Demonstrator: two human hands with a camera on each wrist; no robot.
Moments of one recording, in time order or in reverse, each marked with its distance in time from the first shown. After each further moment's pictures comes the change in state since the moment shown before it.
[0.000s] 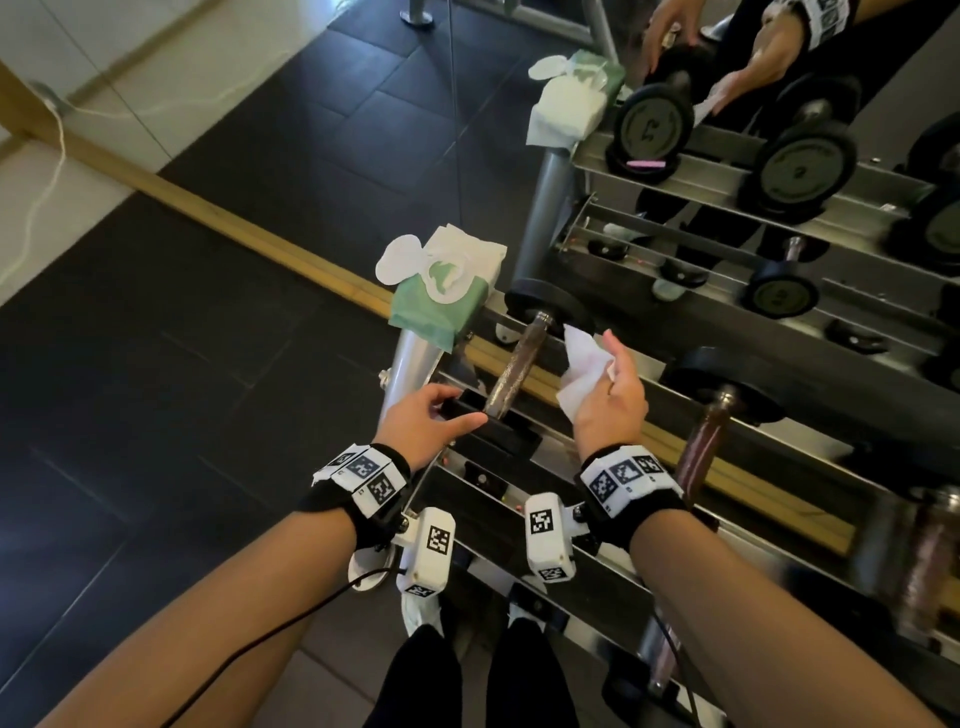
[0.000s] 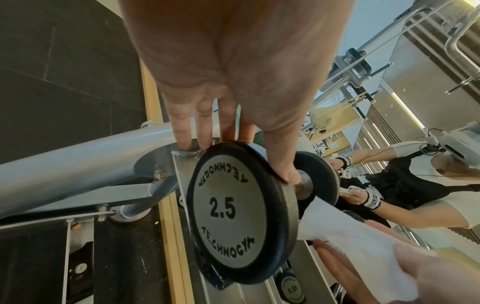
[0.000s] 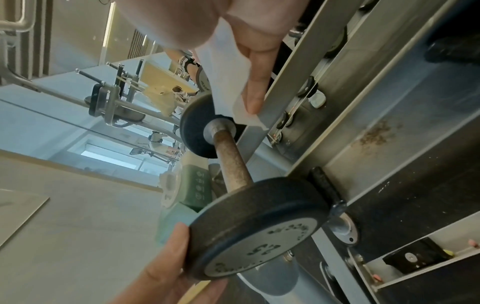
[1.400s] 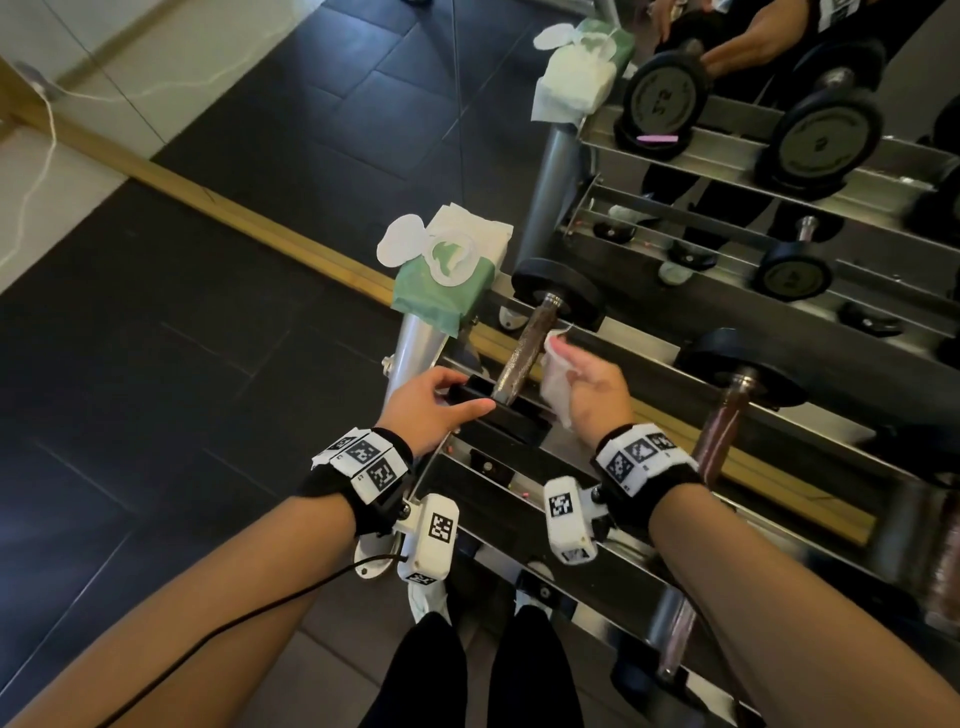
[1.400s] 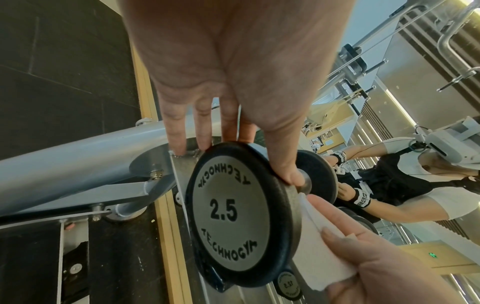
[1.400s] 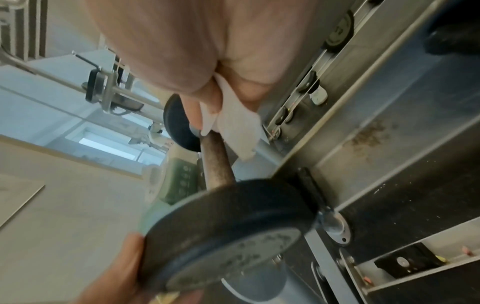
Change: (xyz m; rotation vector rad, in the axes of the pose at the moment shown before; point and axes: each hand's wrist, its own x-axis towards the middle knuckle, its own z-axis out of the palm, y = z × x) left_hand 0.001 0.000 -0.004 -0.047 -0.032 0.020; right_hand 0.003 0.006 0.010 0.122 -0.398 0.262
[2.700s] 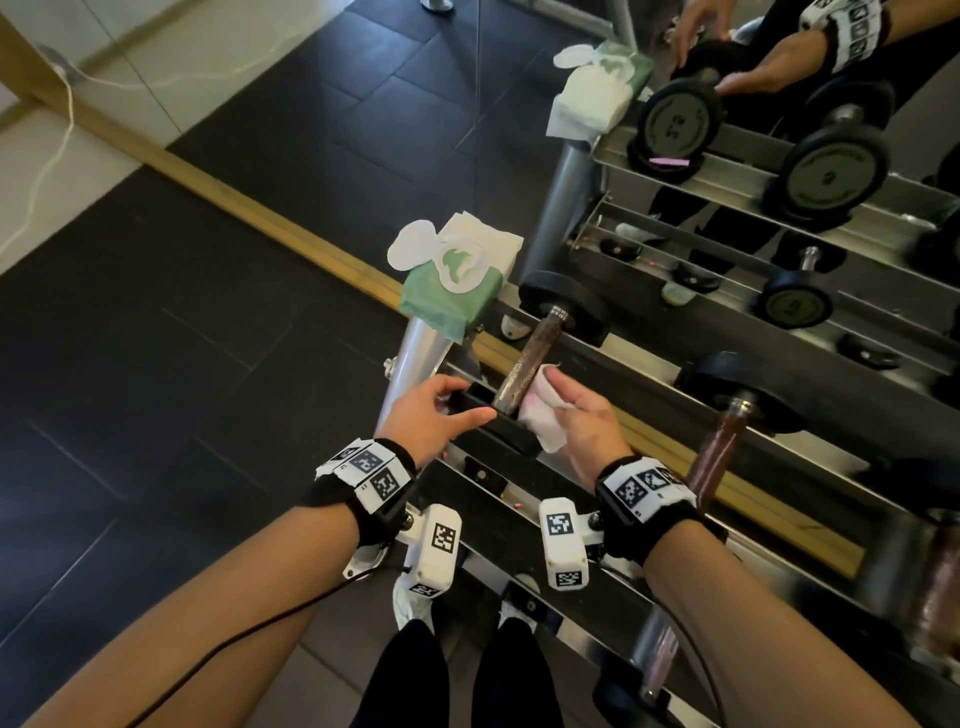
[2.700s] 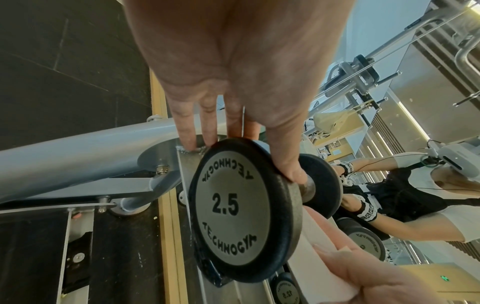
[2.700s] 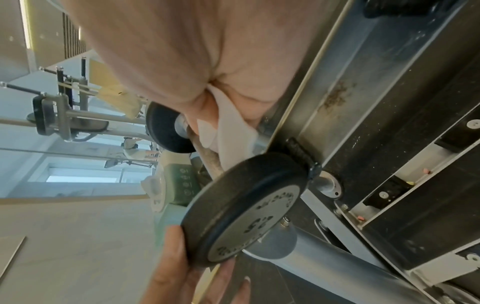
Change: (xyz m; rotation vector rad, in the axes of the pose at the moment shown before) left_hand 0.001 -0.010 0.008 -0.013 0.035 -0.034; right_hand -0.007 0.012 0.002 0.079 -0.130 0.091
